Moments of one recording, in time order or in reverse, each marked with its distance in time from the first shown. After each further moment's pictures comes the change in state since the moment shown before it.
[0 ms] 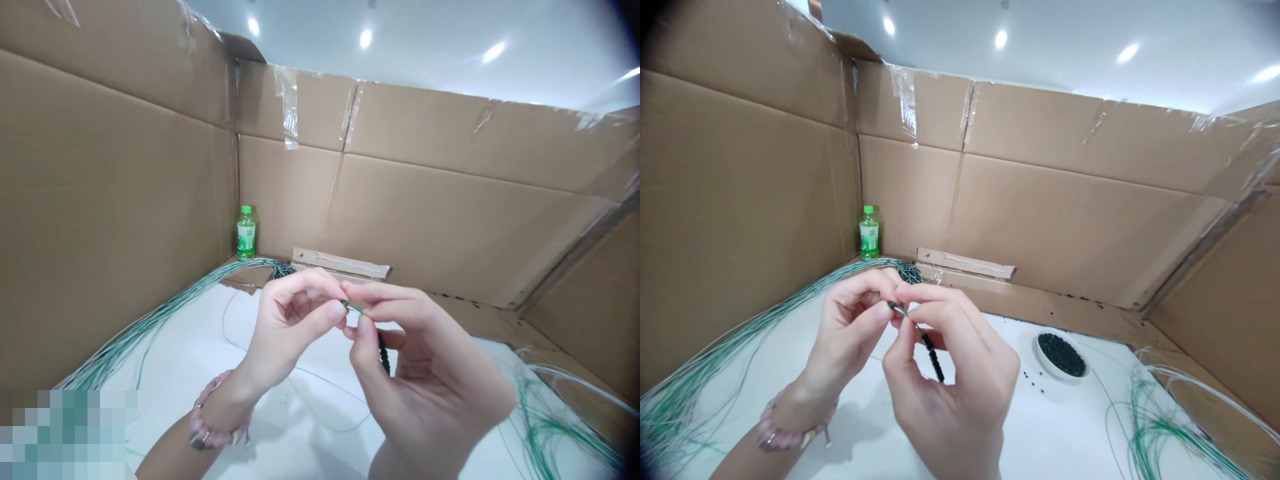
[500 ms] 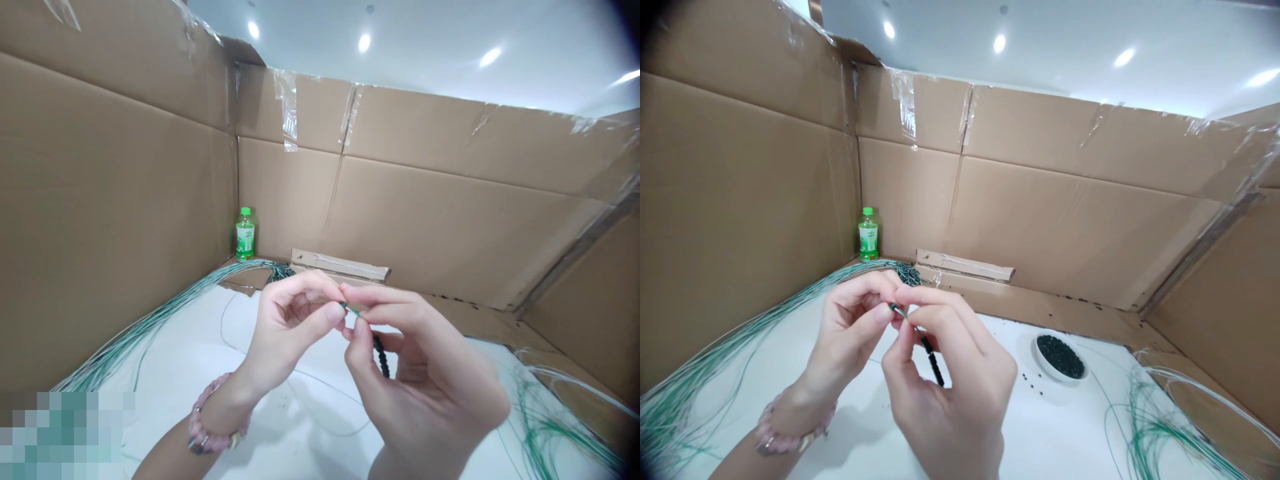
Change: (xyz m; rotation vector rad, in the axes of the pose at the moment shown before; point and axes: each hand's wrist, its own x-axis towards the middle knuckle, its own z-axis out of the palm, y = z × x) left_hand -0.001 -0.002 -0.001 0.003 -0.017 -0.005; right_hand -0.001 0.003 0.000 -0.028 -0.002 -0.057
